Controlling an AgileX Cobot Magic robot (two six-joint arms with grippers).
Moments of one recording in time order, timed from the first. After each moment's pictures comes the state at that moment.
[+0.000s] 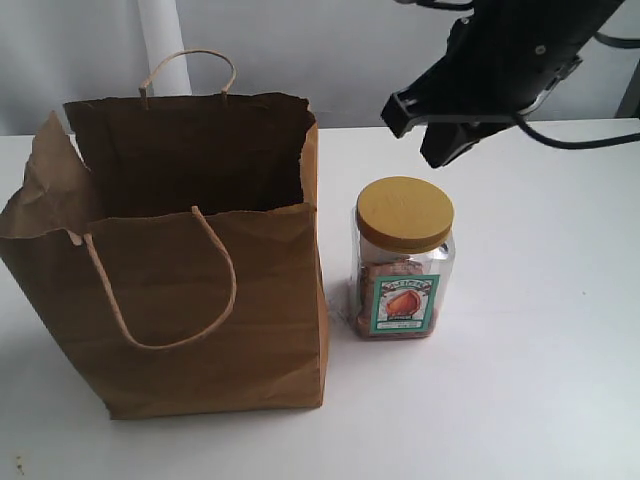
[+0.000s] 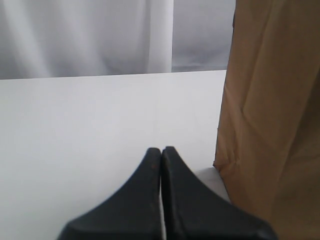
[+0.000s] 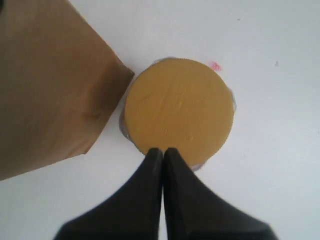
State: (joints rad) left arm 0.02 0.00 0.00 0.23 0.32 -0.23; right arm 0.17 1.64 -1.57 0.12 1.20 -0.14
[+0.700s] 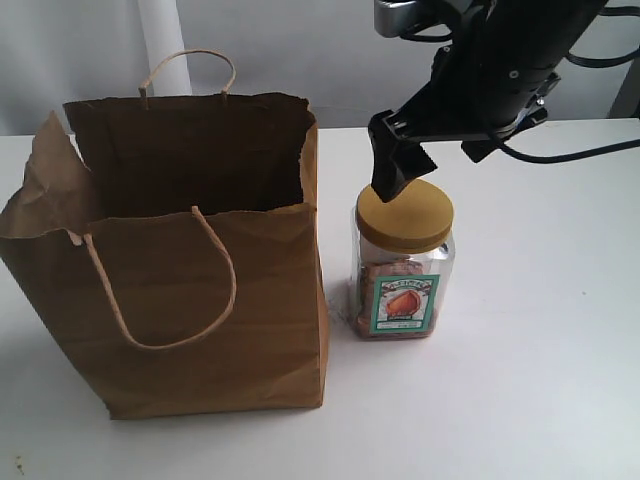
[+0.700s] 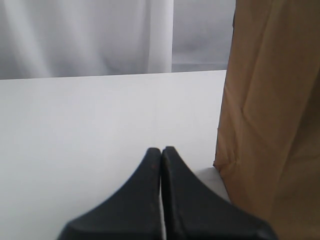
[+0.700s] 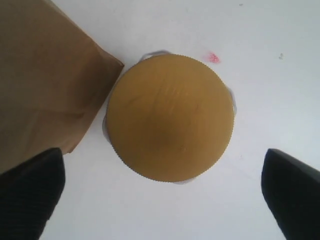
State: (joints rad) left arm 0.02 0.00 0.00 0.23 0.32 -0.23; right arm 0.17 1.70 -1.57 0.11 1.19 -0.16
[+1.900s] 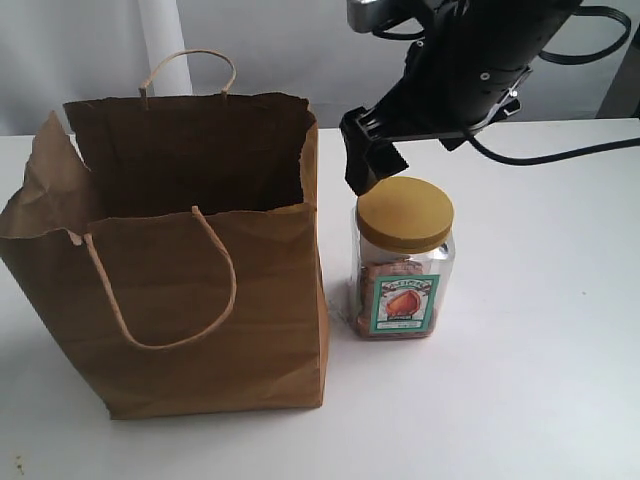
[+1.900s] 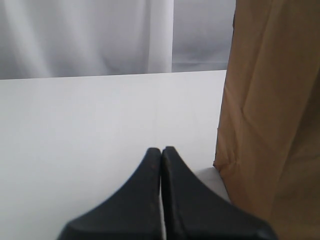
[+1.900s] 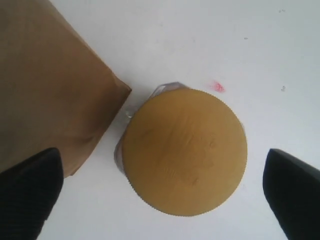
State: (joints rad) left arm 0.02 0.00 0.00 0.23 0.32 -0.23; right arm 0.22 1.71 -1.57 0.08 1.11 -0.15
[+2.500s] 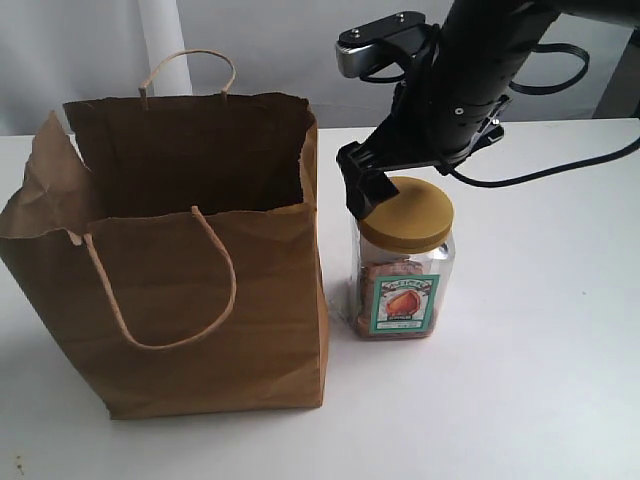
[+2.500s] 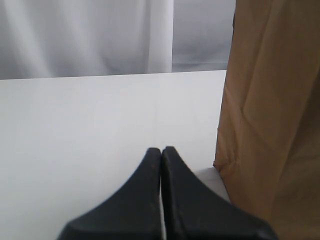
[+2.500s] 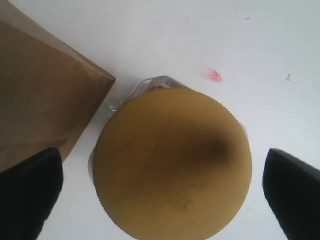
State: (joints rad) left arm 0.02 0.00 0.00 0.23 0.32 -0.23; right arm 0.22 1.81 -1.57 0.05 1.09 -0.15
